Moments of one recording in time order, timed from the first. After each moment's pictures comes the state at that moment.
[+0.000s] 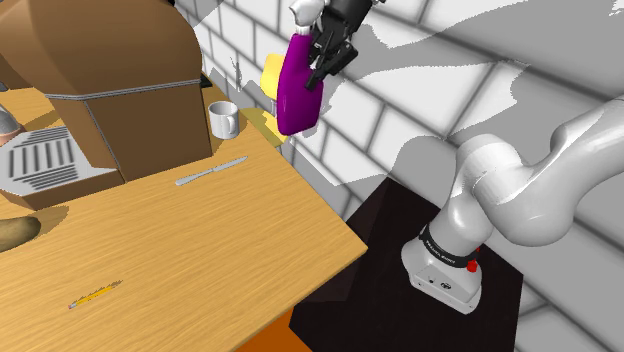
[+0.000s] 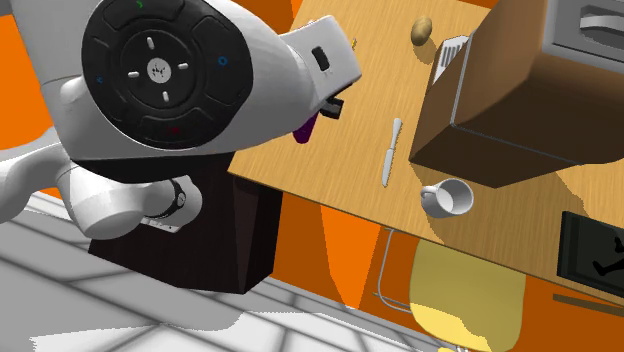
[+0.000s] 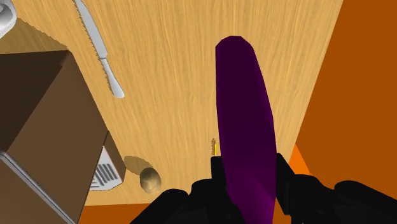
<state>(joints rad) 0.68 -0.66 -0.44 -2.37 0.22 2.01 -1.14</state>
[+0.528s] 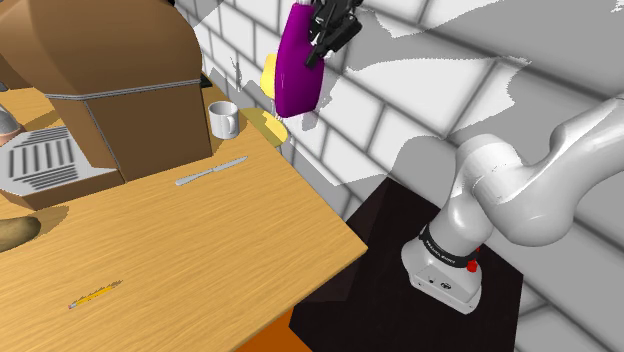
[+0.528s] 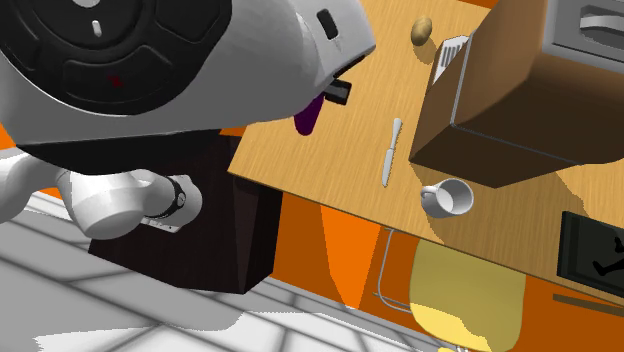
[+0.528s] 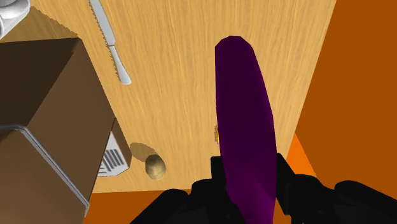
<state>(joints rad) 0.69 -0.65 -0.43 -2.26 0.23 1.94 -1.11</state>
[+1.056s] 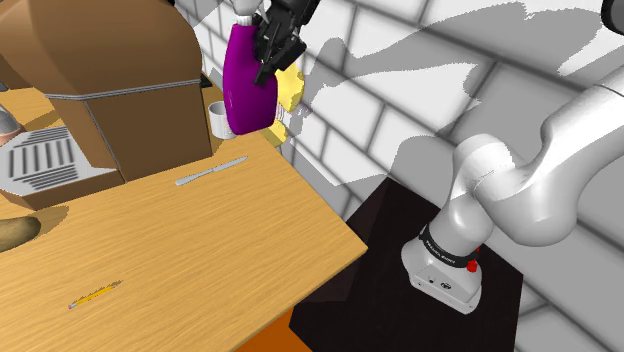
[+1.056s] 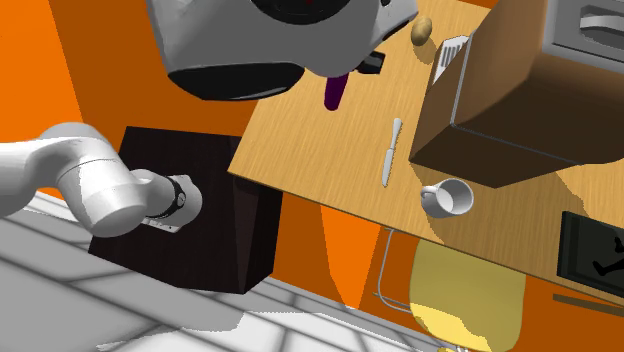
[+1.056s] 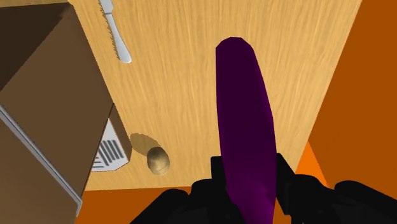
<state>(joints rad) 0.78 -0.43 -0.43 -2.20 0.33 2.10 -1.11</state>
